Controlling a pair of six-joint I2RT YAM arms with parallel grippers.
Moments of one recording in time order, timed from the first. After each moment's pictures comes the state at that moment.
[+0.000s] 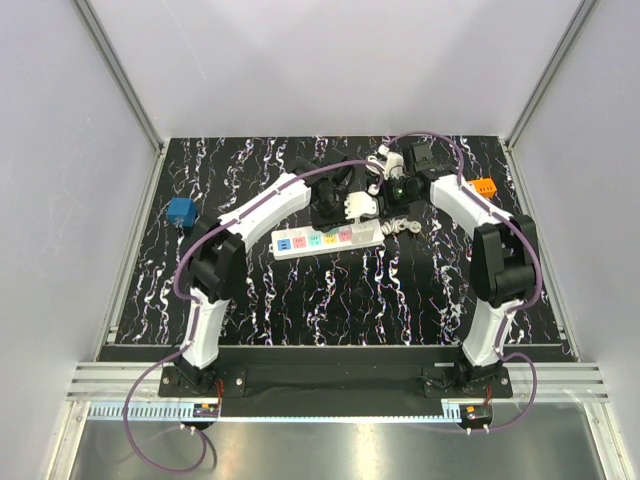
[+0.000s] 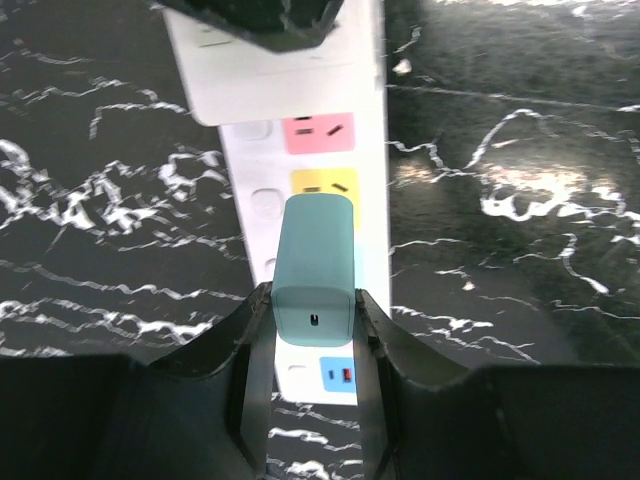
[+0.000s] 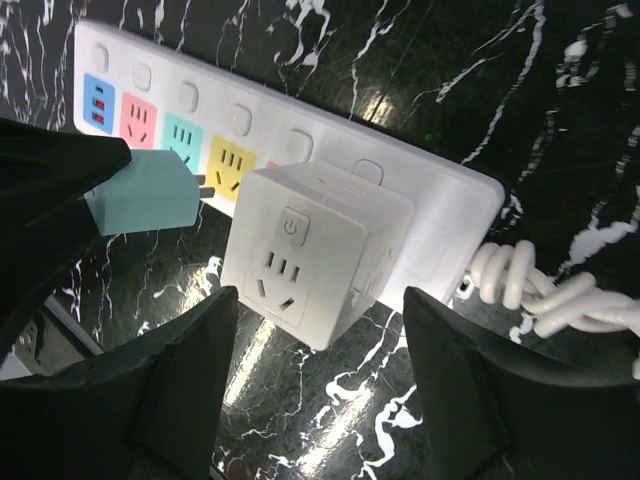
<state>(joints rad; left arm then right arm) -0.67 2.10 1.92 -1.03 0.17 0.83 0.28 1.91 1.48 -0.57 -0.54 0.05</state>
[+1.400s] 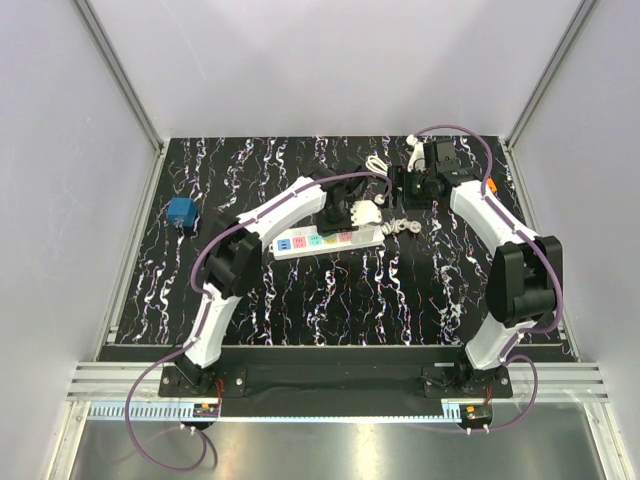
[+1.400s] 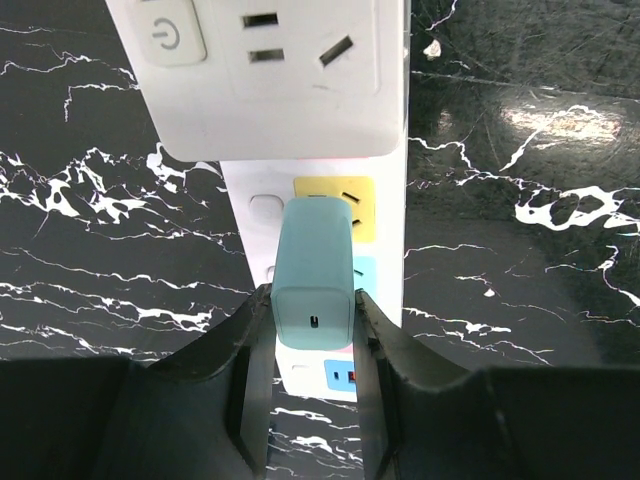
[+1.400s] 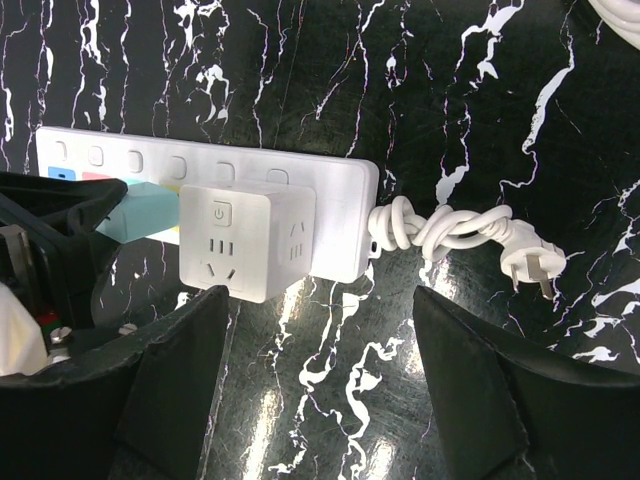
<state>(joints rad) -0.72 2.21 2.01 -1.09 0.03 0.80 0.21 1.72 1.39 -0.53 -0.33 0.18</state>
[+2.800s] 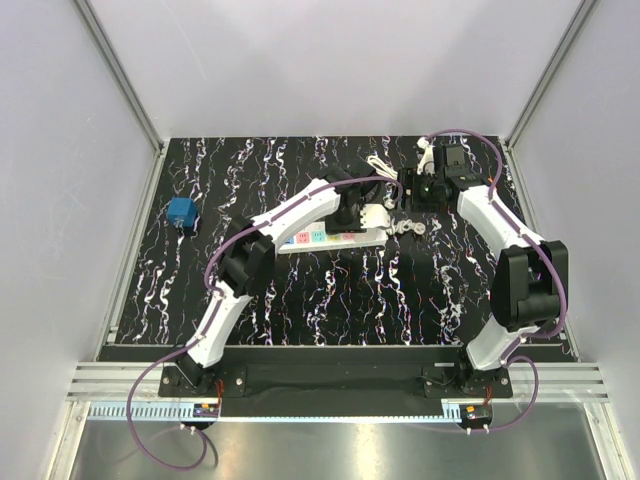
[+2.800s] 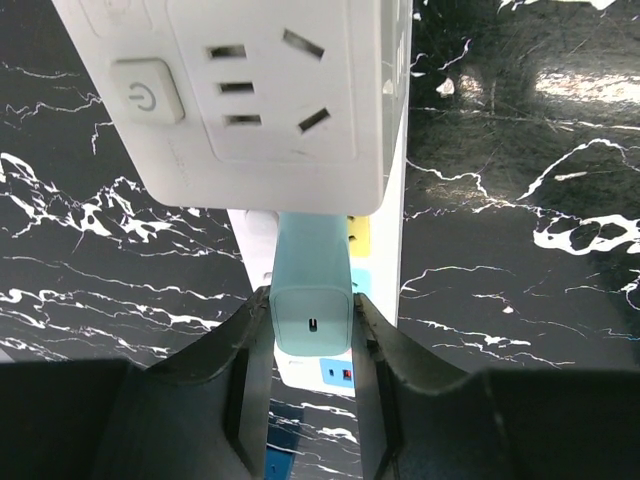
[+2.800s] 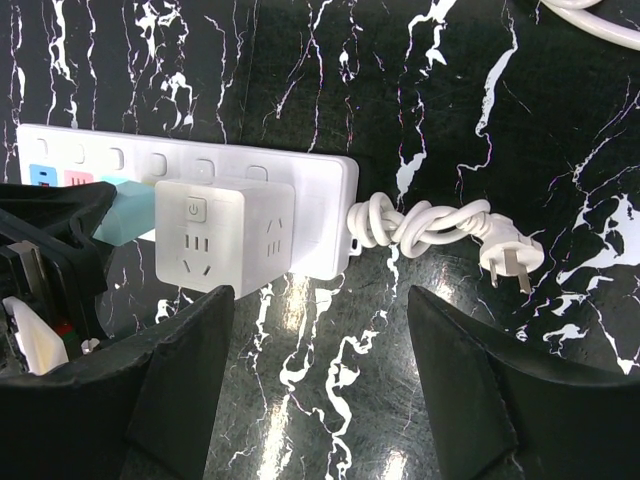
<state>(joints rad) -0.77 2.33 2.16 -1.16 -0.06 0.82 0.17 1.68 1.32 -0.49 -0.31 0.20</state>
